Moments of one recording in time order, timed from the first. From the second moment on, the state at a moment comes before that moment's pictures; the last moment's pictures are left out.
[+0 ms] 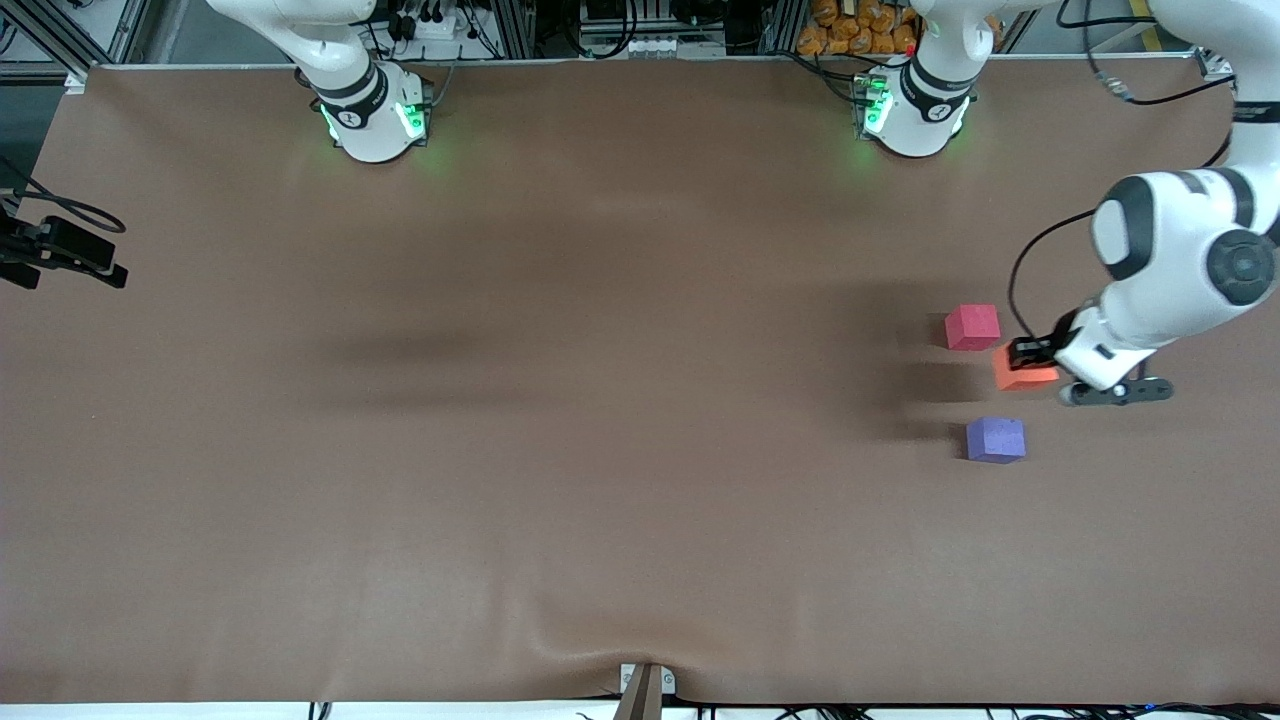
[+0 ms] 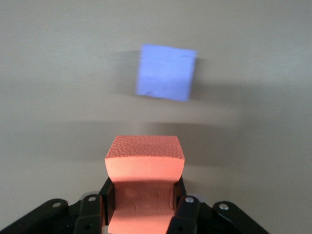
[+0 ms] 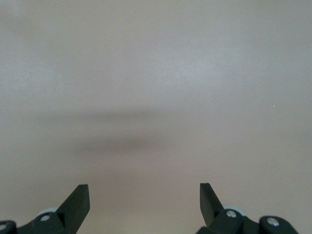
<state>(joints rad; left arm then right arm) 0.14 0.18 -0.05 -2.12 0.02 2.23 0.05 -0.06 0.04 -0.04 -1.53 0.02 1.53 -0.09</state>
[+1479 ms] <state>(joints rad) 0.15 0.33 -0.10 -2.15 0.02 2.43 0.08 -0.06 0.04 -0.05 -1.53 0.02 1.53 -0.09</state>
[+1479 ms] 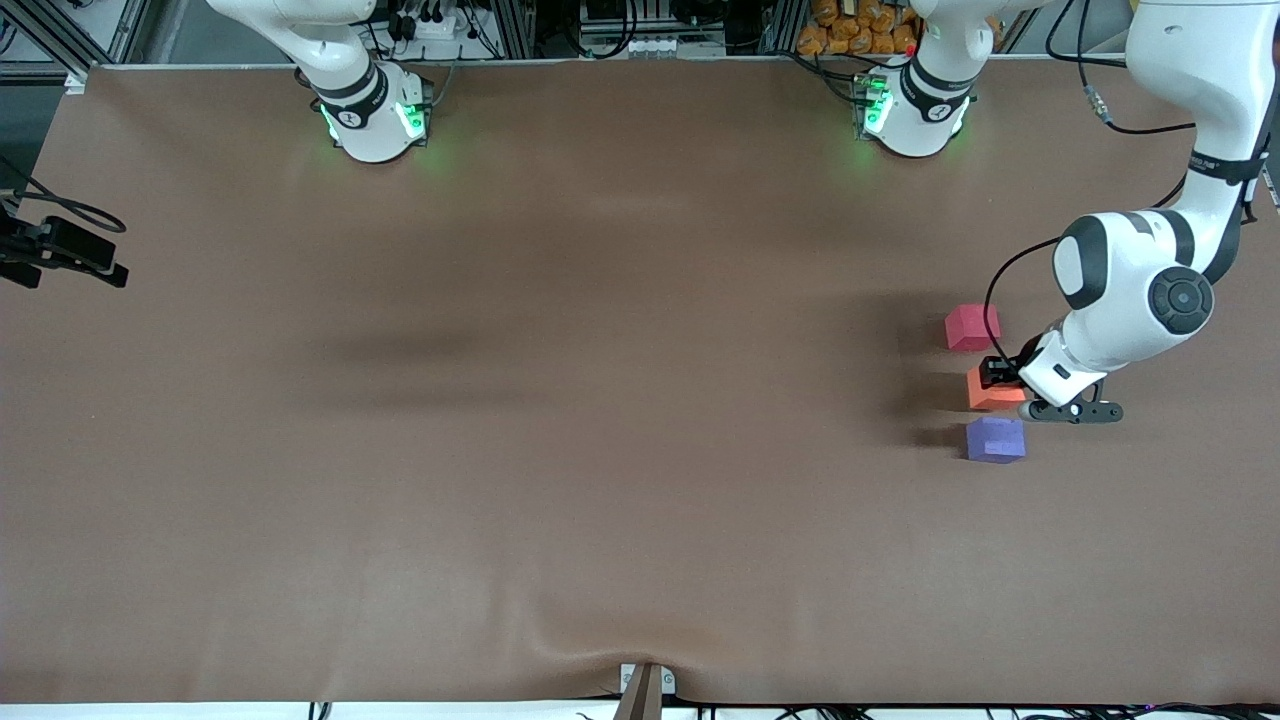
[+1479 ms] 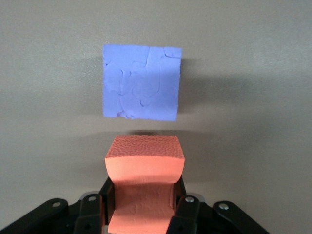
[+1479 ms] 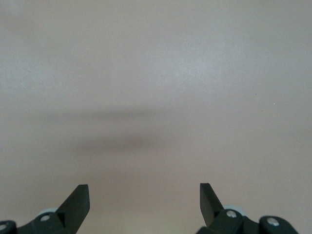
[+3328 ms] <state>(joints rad) 0.15 0.30 -0.14 -2.05 0.02 2.44 0.04 -0.06 0.04 -0.05 -1.53 0.02 1.54 -0.09</state>
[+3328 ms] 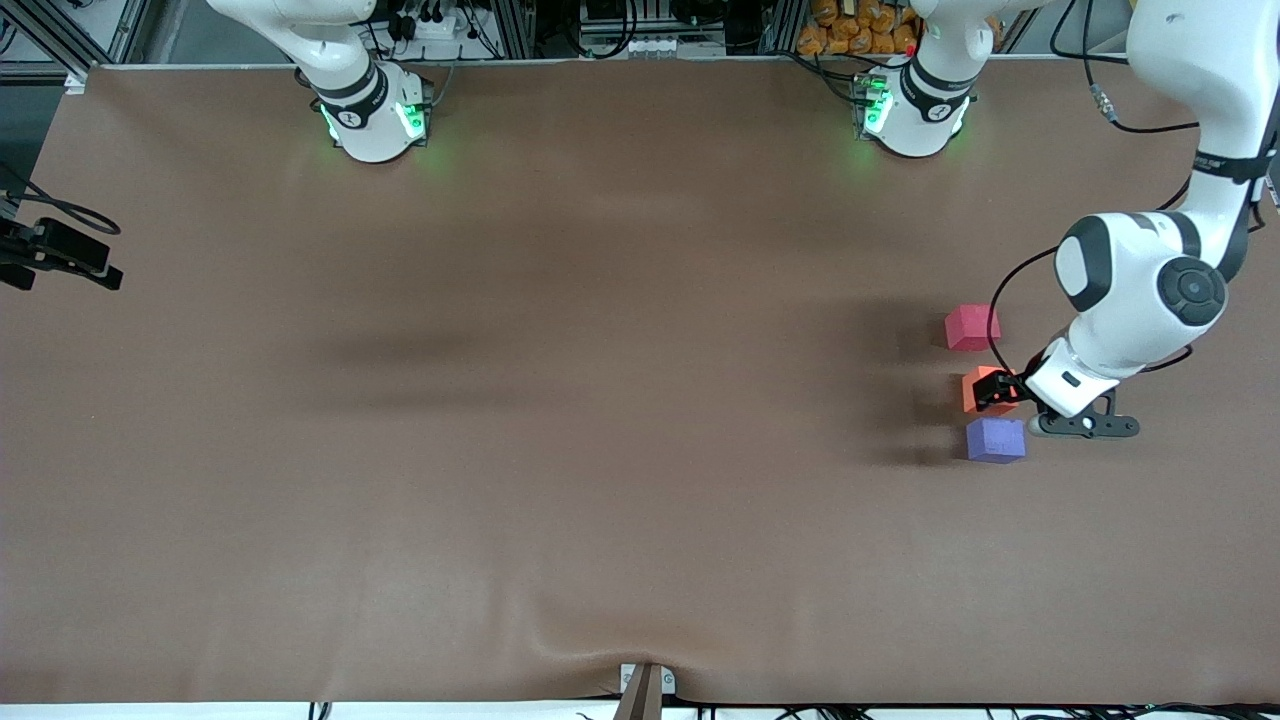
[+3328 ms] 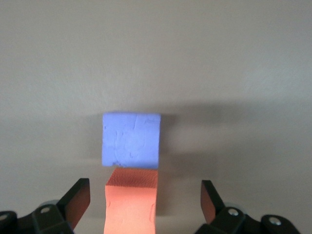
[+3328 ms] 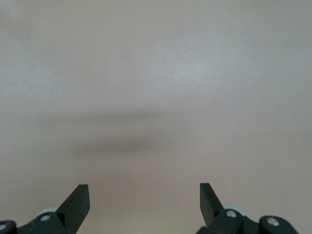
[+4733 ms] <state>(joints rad) -0.01 0.20 -0.04 -1.60 0.02 1.94 0.02 -0.06 0.04 -0.05 -1.53 0.02 1.54 -0.09</state>
